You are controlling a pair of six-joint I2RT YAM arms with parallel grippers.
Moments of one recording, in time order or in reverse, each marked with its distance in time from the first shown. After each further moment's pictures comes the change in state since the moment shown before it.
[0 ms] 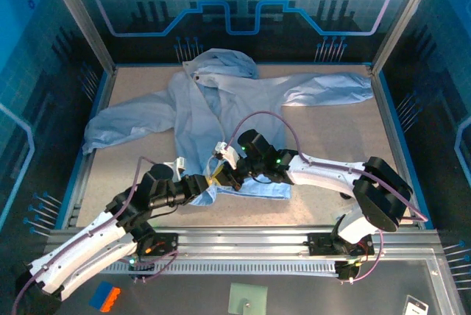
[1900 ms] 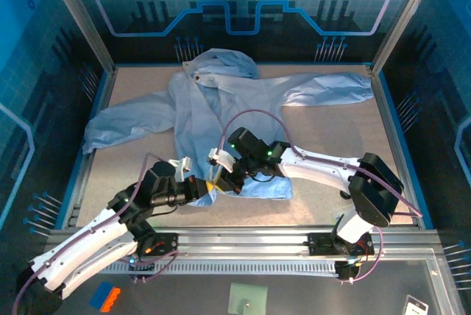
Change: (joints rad) left arm 0.023 0.060 0.036 -0.029 0.076 0.192; right arm 0.028 0.065 0.172 -0.354 -0.027 -0.138
